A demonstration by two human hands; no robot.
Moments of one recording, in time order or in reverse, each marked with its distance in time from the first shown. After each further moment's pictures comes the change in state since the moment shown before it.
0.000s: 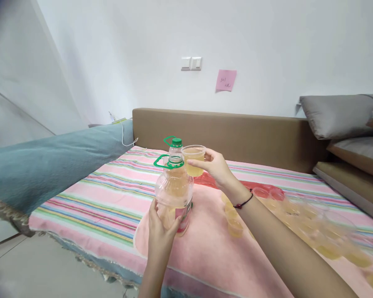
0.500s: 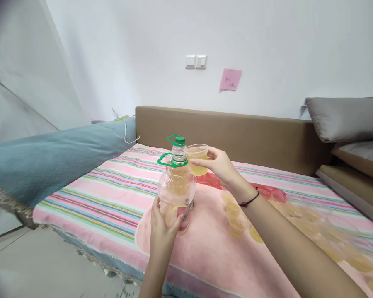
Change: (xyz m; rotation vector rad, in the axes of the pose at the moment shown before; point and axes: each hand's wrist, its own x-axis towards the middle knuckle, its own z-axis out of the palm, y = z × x) left_hand 0.000 -0.007 0.000 -0.027 -0.033 0.005; right_hand -0.001 -0.008 -0.001 -0.104 -0.057 0.005
